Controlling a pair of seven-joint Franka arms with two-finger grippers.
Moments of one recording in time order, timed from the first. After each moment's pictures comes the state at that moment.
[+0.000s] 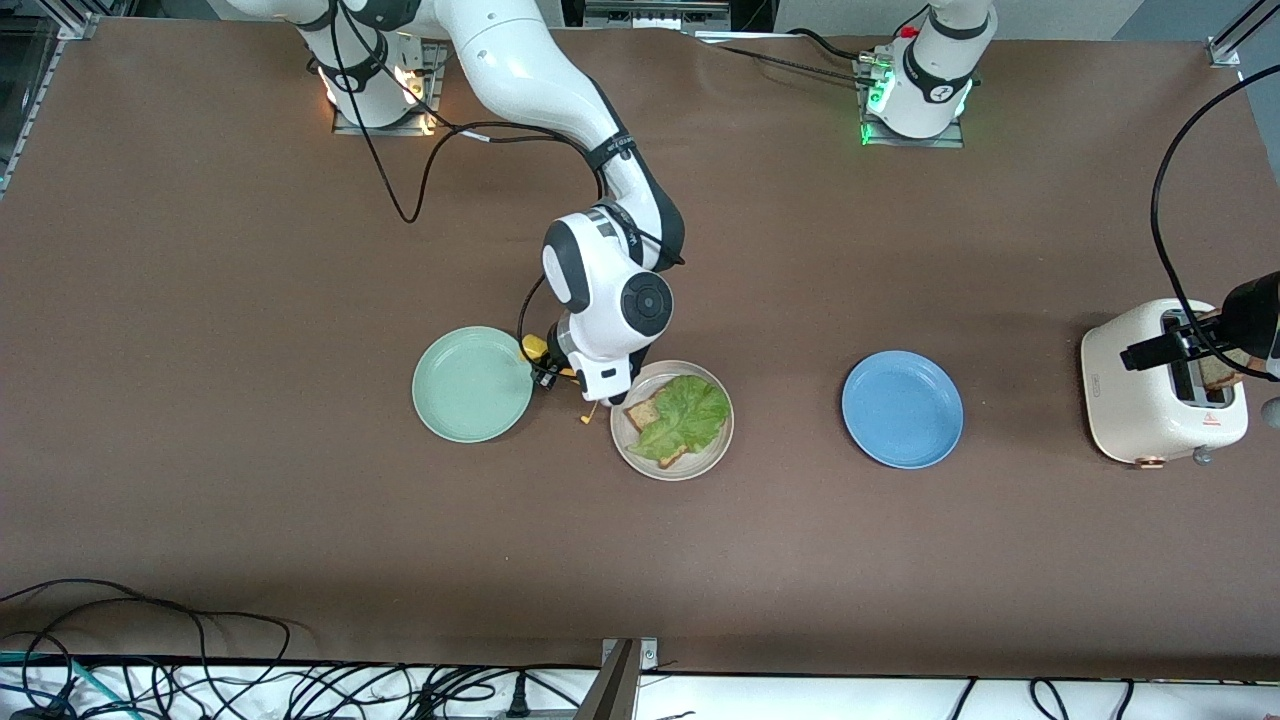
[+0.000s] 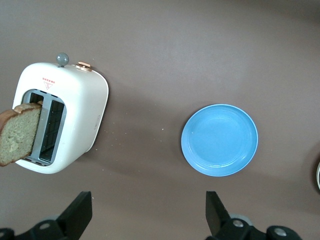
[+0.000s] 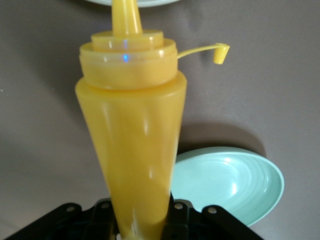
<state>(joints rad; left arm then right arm) 0.43 0.40 -0.47 -1.24 0.19 1.48 -0.31 1.15 1.13 -0.79 -1.05 0.35 1.61 -0.63</state>
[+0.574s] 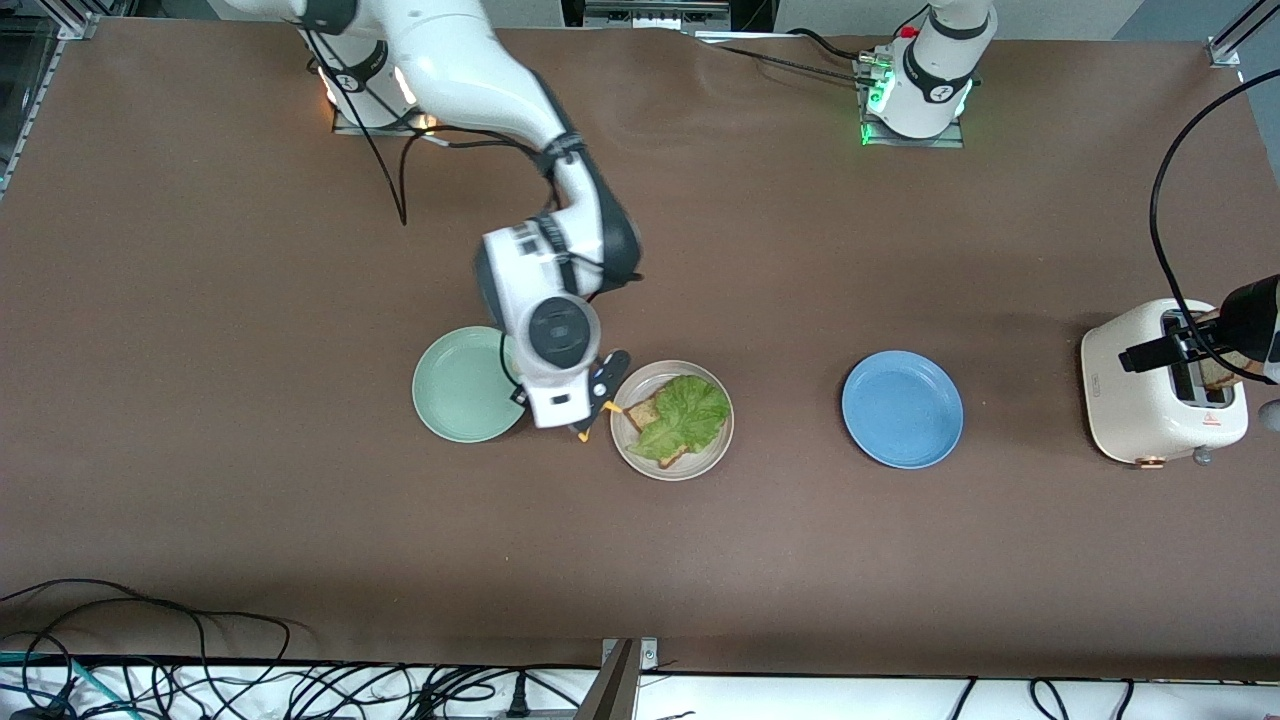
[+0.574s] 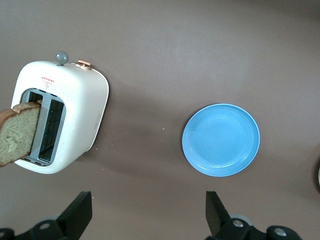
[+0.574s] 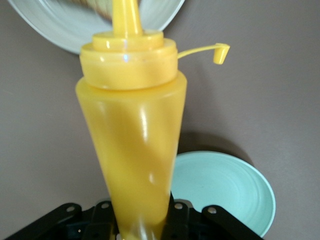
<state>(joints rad) 0.43 0.41 -0.47 -1.24 0.19 1.48 -0.31 0.86 0.94 -0.59 -1.01 0.49 1.61 -0.64</state>
